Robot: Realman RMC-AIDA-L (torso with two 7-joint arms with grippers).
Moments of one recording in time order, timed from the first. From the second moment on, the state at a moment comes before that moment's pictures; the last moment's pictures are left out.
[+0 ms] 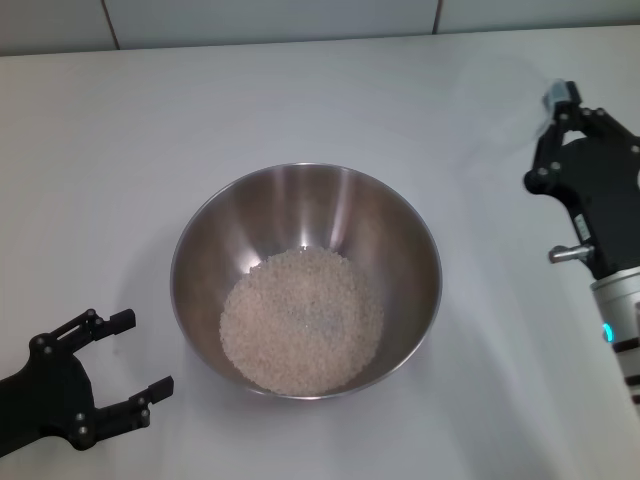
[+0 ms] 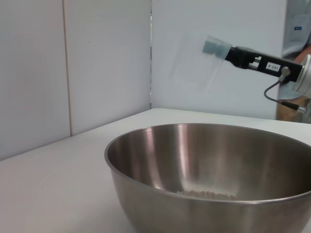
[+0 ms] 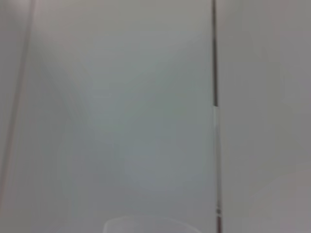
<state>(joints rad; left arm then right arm) -0.17 -1.97 1.06 0.36 1.50 1.58 -0.68 0.24 2.08 0.40 0.58 -1.94 -1.46 -0.29</state>
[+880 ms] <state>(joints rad) -0.17 -1.97 1.06 0.36 1.50 1.57 -0.69 0.39 2.09 0.38 0.36 -1.96 -1.07 -0.11</state>
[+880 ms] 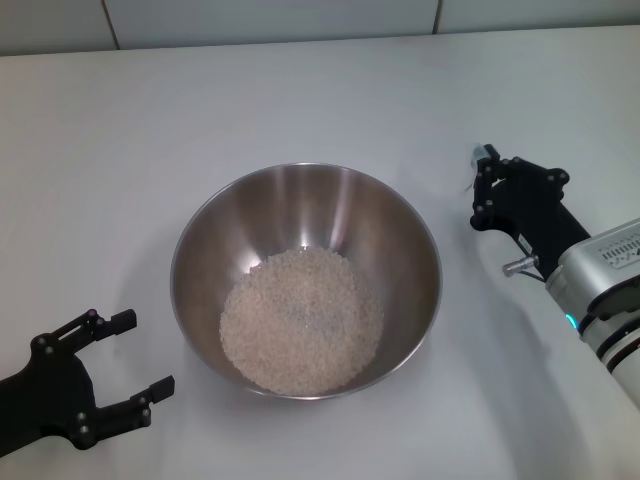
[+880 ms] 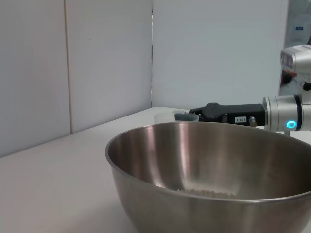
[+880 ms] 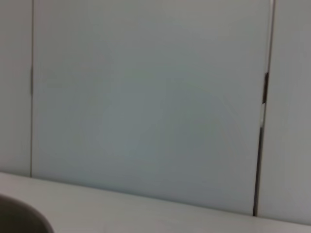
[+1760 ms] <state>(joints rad) -0.18 -1.97 1.06 0.36 1.50 1.57 -0.69 0.41 2.09 0.33 0.36 -1.96 -0.99 -0.10</state>
